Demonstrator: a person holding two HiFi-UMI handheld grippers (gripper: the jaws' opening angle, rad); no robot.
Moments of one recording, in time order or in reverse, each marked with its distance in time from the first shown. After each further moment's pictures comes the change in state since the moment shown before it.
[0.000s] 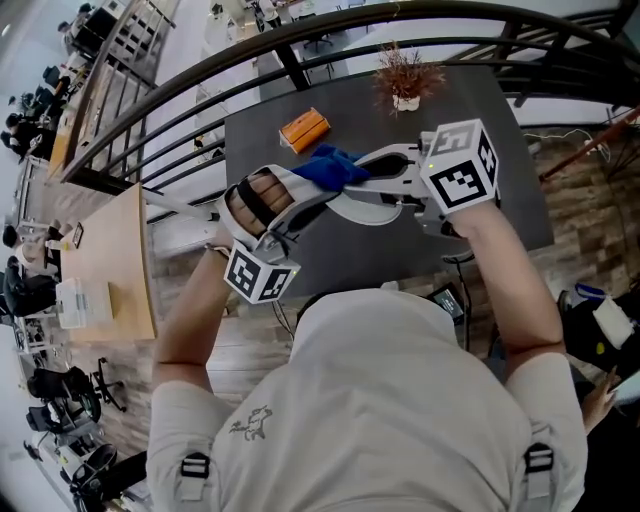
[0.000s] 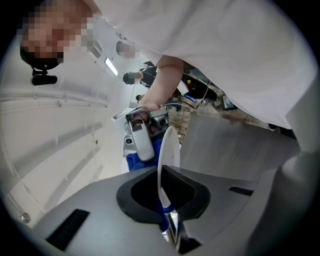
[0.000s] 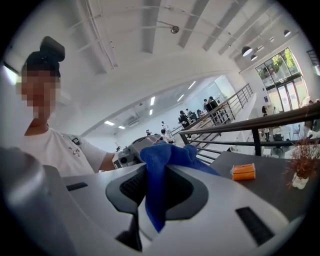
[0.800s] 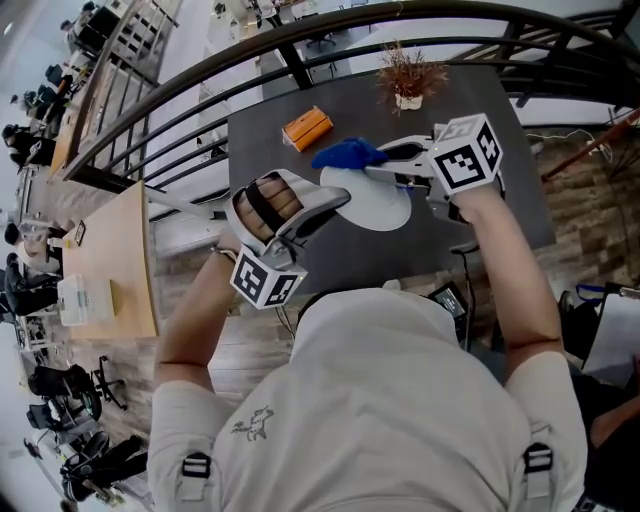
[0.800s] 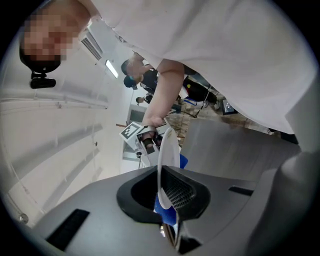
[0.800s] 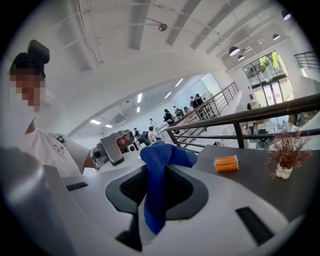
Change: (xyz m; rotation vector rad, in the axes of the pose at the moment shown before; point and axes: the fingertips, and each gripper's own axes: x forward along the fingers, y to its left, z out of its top) left arm -0.003 -0.003 0.018 0.000 -0.022 -0.003; right arm -0.018 -0.060 -0.023 0.074 0.025 -0.149
